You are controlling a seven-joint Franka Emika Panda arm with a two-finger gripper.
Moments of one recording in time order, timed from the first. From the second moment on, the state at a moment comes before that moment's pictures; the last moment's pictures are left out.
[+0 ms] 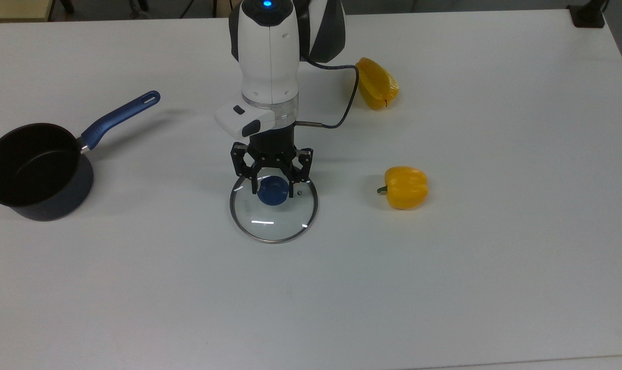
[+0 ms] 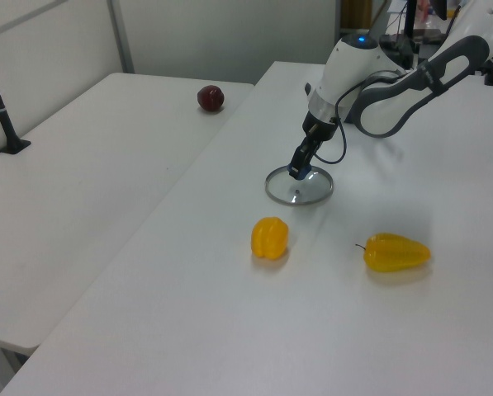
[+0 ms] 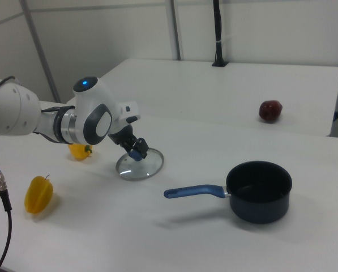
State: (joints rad) arm 0.14 0.42 -0.02 -1.85 -0.09 2.66 0.22
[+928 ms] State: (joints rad) arm 0.14 0.42 -0.03 -1.83 -0.11 2.65 0.24
